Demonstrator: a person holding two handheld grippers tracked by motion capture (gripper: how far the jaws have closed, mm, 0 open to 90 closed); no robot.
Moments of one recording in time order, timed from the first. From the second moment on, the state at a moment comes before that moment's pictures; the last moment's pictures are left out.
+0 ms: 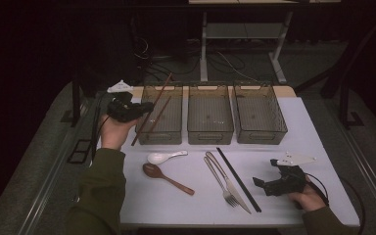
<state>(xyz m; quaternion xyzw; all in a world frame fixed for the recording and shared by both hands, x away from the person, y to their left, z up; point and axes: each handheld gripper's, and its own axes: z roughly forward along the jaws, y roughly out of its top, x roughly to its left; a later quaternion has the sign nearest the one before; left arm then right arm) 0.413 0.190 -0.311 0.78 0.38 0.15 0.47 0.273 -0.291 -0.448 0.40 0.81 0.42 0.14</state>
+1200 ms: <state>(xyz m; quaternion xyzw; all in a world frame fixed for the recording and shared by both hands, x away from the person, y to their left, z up) 0.488 0.164 -0.375 0.80 0.43 0.15 0.40 0.273 -0.291 -0.448 0.39 0.81 0.42 0.14</state>
